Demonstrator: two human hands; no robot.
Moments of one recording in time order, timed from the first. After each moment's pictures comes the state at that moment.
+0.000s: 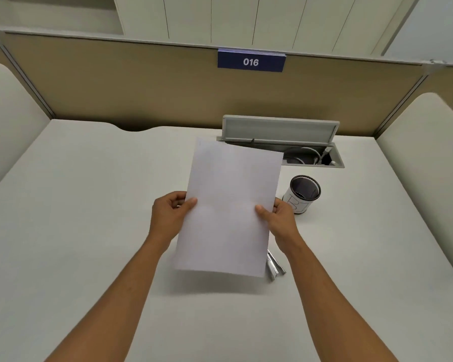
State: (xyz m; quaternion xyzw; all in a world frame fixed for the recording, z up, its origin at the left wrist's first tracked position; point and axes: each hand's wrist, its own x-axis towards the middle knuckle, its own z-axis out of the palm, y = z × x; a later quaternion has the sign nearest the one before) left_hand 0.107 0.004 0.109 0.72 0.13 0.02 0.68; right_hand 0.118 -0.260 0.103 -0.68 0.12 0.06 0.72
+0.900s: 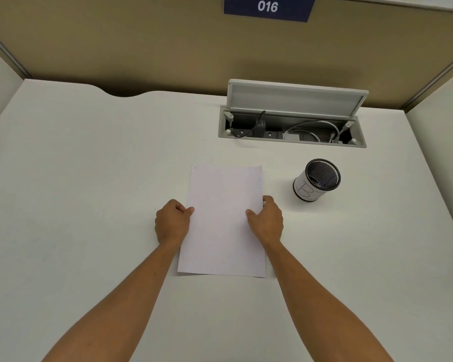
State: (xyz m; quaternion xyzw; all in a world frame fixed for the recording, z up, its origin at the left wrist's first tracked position) left_hand 0.122 -0.009 0.014 0.86 0.31 -0.02 0.40; right_hand 0.140 -0.225 0.020 -0.91 0.21 0.08 0.36
